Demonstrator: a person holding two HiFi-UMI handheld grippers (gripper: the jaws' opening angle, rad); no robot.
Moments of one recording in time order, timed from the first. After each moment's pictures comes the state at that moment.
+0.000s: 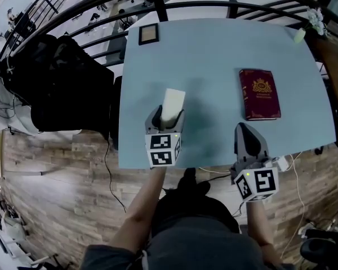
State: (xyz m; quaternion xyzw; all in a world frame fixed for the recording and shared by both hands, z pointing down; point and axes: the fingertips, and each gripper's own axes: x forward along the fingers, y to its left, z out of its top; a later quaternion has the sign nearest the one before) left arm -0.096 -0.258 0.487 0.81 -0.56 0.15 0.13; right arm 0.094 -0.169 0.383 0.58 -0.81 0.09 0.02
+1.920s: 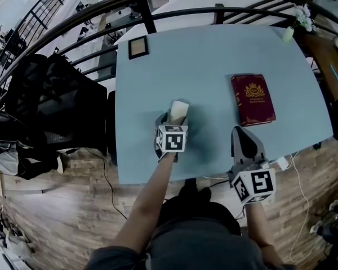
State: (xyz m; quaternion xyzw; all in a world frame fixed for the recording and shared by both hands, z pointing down) left arm -0.062 -0.306 0.589 0.79 -0.50 0.29 0.20; right arm 0.097 -0.183 0.382 0.60 -0.79 0.09 0.03
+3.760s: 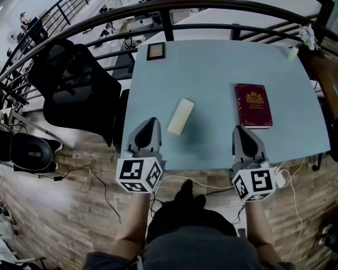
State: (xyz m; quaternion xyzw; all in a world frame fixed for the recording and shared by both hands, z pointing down) left arm -0.130 -0.169 0.343 0.82 -0.57 0.00 0.06; right arm 0.099 -0.141 0.343 0.56 -0.83 0.03 0.01
